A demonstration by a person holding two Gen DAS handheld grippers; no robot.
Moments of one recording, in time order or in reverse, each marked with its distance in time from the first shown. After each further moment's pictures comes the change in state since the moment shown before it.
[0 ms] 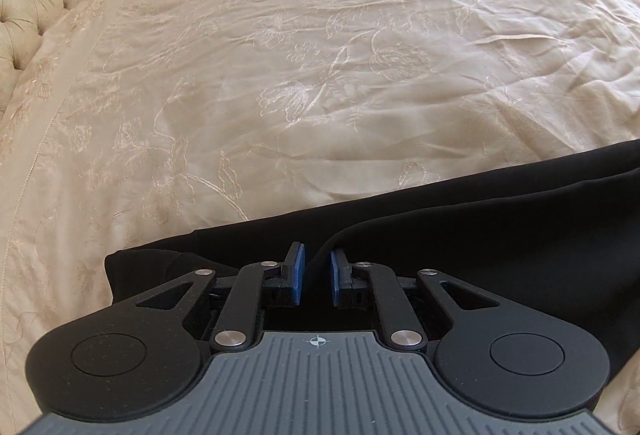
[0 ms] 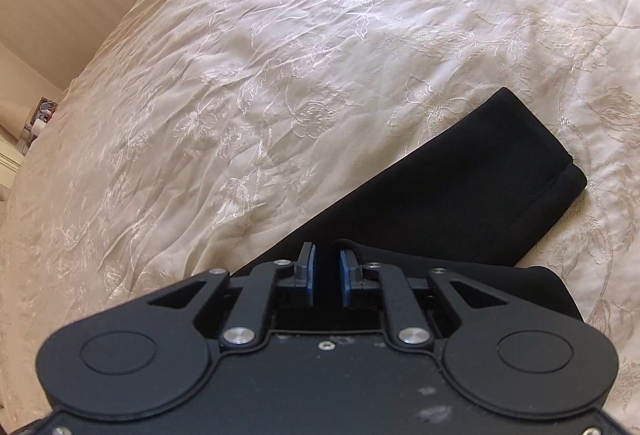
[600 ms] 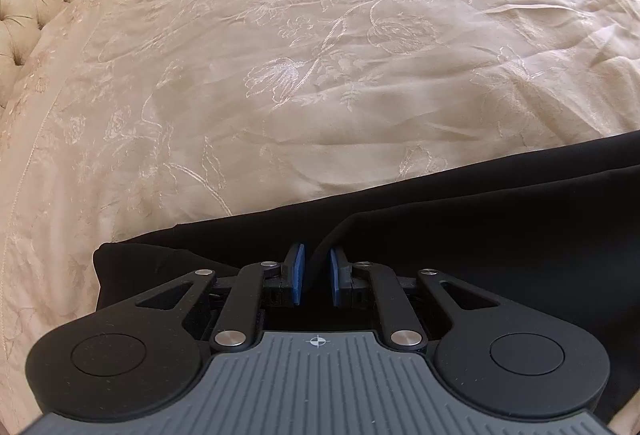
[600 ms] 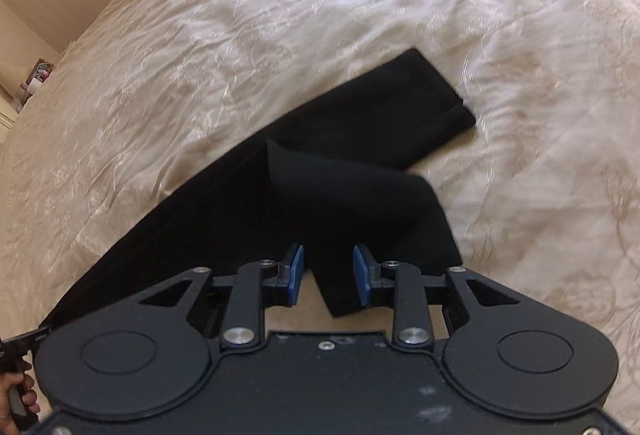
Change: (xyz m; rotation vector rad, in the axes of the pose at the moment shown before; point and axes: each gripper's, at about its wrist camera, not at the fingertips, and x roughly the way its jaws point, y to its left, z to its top) left arm 0.024 -0.016 0.002 0.016 0.048 0.042; right arm -0.058 -0.042 -0.060 -0.078 0.084 -0.066
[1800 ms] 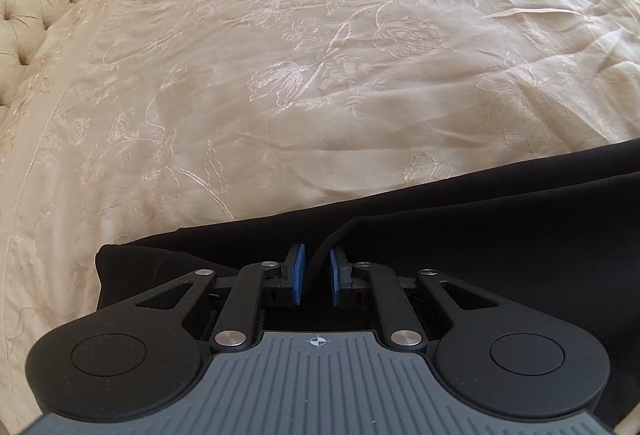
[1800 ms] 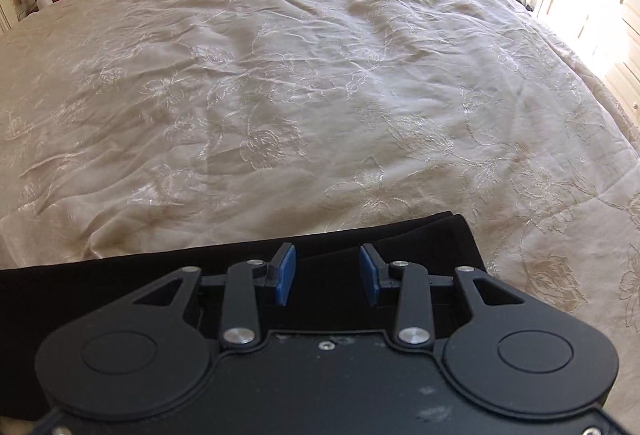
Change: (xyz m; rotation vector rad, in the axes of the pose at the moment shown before) left arm 0.001 0.000 0.000 -0.020 -0.015 0.016; right arm 0.047 0.045 0.084 -0.381 -0.145 -0.145
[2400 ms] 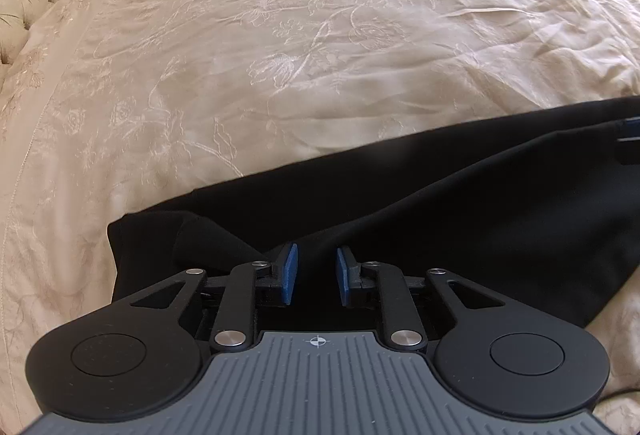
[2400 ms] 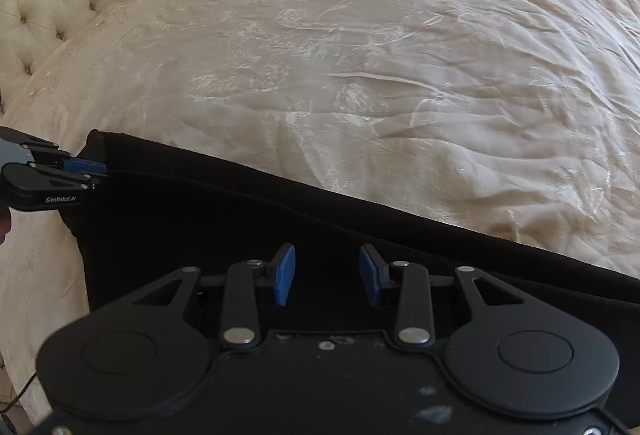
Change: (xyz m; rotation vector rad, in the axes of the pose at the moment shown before) left arm -0.050 0.028 -0.036 0.045 0.007 -0.125; right arm -0.023 0.230 -0.044 -0.470 0.082 0.491
